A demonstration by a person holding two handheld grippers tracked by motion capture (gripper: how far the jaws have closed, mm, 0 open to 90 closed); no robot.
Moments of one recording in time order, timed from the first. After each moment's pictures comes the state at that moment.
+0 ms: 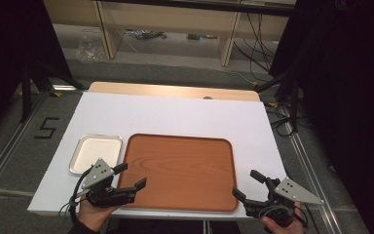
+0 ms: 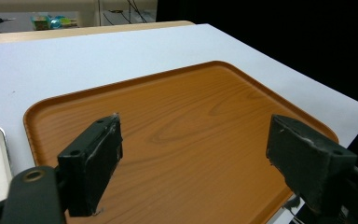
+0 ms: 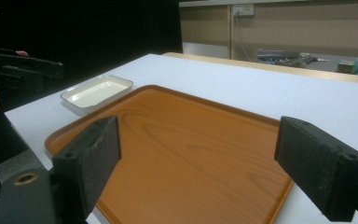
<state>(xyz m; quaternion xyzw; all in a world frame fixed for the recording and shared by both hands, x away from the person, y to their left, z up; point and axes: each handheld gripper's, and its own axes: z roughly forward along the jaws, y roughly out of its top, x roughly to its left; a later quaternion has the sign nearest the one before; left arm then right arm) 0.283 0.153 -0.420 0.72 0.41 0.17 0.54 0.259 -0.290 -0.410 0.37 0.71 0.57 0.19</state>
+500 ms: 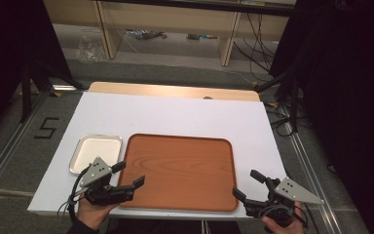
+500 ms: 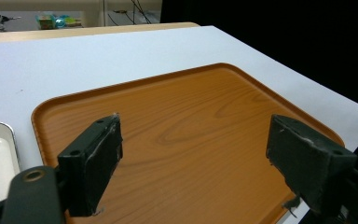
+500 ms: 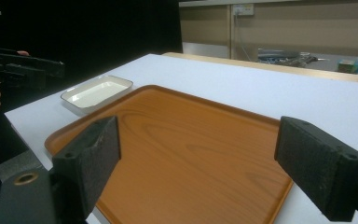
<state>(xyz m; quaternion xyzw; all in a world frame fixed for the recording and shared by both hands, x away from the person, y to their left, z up) 0.287 0.158 -0.421 0.71 0.41 0.17 0.54 0.259 -0.291 -0.410 0.37 0.71 0.57 0.20</state>
